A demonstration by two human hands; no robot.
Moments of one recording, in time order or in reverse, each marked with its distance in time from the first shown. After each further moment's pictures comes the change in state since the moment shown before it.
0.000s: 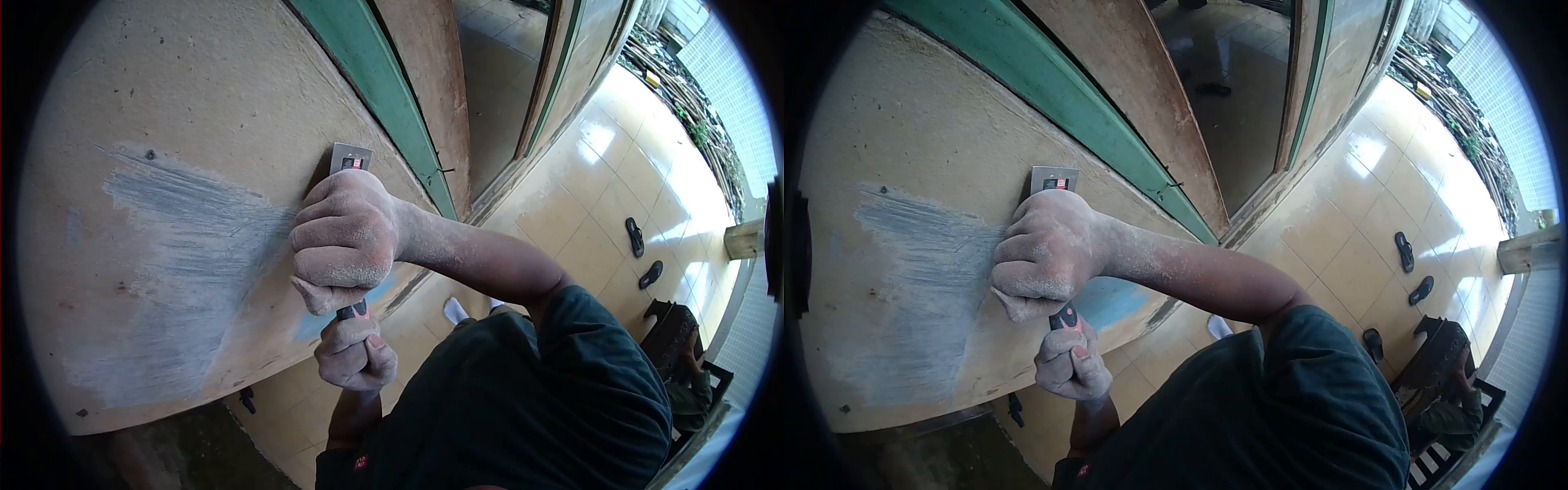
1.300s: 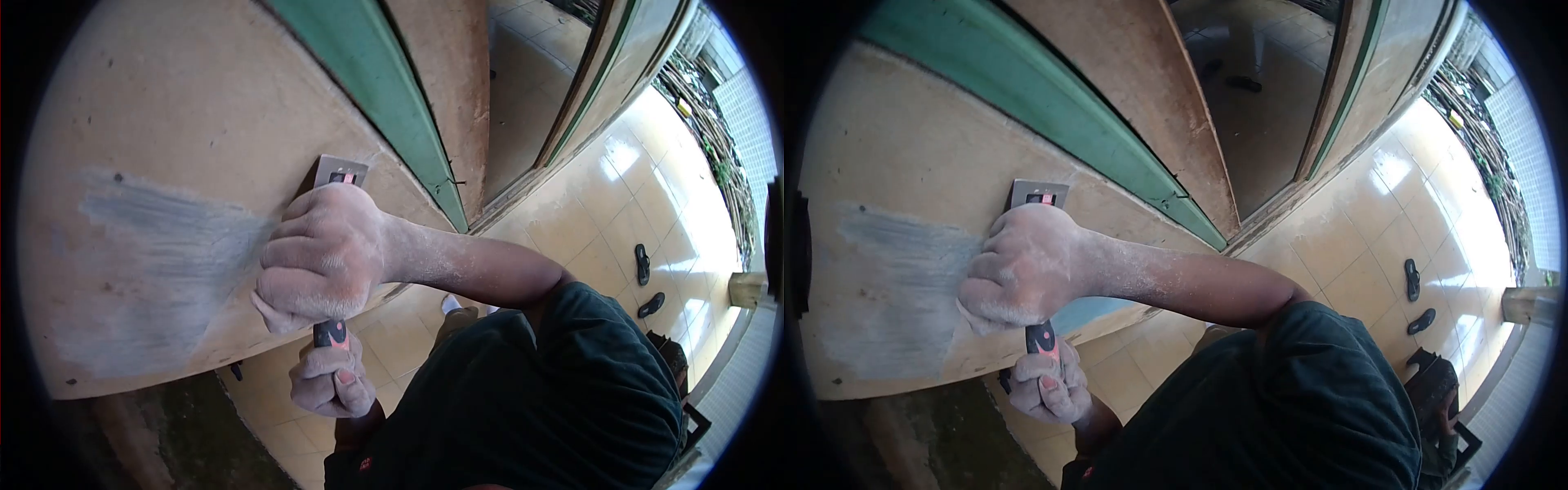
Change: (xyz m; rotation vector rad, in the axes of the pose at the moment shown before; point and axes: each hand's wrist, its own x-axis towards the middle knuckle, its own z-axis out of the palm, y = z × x) left_hand 0.003 0.007 0.003 -0.005 0.110 0.253; right_hand 0.004 -0.001 0.000 -0.004 0.008 0.097
